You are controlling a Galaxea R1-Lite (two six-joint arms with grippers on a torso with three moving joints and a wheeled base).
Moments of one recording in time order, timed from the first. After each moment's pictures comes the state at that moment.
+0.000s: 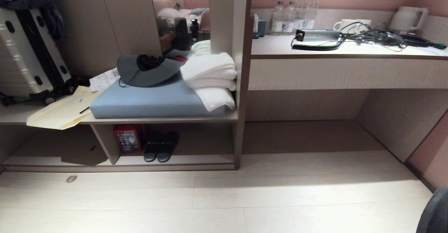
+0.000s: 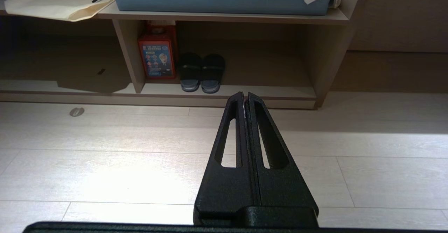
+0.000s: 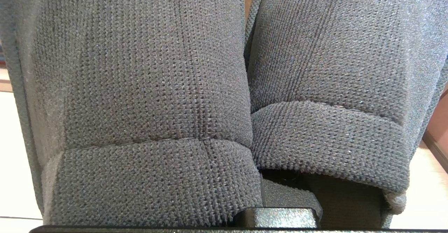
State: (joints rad) left arm 0.00 0.00 0.00 -0.01 0.01 -0.05; right arm 0.01 0.00 0.00 -0.01 0.01 -0.06
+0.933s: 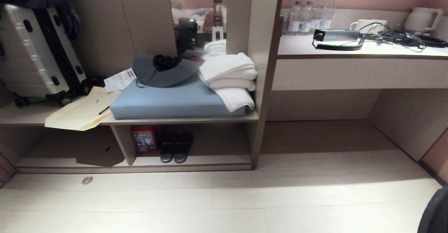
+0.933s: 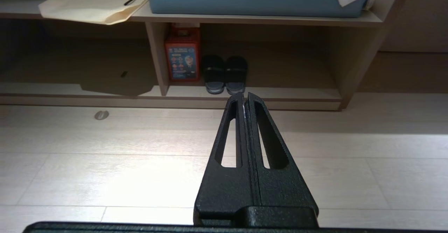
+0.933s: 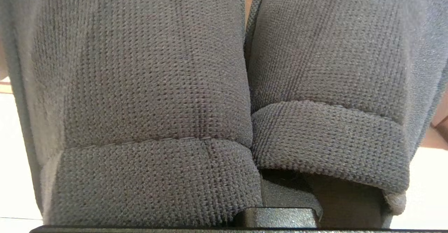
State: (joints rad) left arm 0.00 0.00 0.00 -0.01 0.01 -0.05; right arm 0.01 0.00 0.00 -0.01 0.01 -0.06
